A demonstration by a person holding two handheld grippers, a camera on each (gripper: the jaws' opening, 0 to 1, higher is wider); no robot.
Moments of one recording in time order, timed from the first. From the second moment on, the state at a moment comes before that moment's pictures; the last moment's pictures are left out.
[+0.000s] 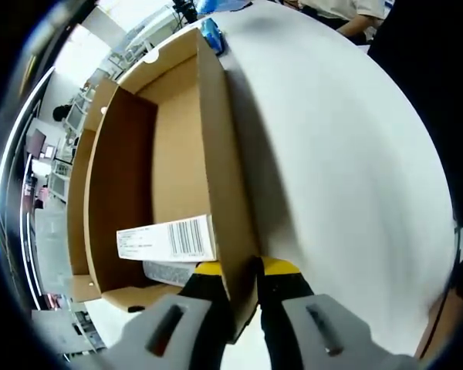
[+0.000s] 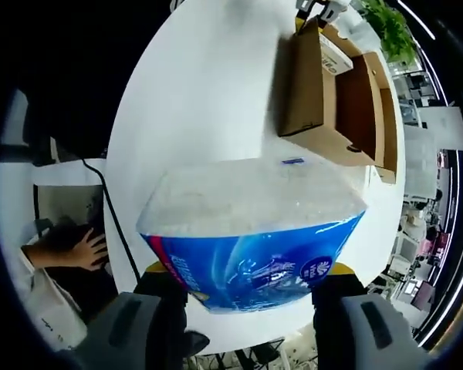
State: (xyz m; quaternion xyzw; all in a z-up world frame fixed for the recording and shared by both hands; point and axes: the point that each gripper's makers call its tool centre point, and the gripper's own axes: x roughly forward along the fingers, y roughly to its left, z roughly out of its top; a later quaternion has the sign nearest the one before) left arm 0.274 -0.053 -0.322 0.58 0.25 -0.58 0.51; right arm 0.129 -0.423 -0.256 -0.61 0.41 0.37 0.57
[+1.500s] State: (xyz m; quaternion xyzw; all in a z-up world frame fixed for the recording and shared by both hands) left arm 0.274 -0.053 -0.322 0.58 0.25 -0.58 0.51; right arm 0.128 -0.390 -0.314 -0.55 0.43 0.40 0.59
